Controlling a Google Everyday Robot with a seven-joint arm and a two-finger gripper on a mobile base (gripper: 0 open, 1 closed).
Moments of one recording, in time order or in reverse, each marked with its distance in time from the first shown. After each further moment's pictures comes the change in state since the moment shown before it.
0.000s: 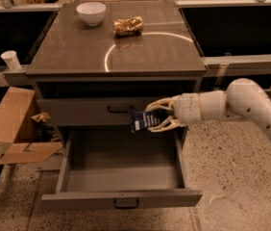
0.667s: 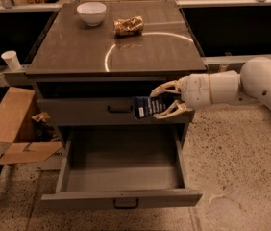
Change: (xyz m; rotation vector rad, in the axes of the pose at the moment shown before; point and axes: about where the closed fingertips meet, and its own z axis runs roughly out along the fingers) arm -0.045 -0.042 -0.033 0.033 0.030 -0.090
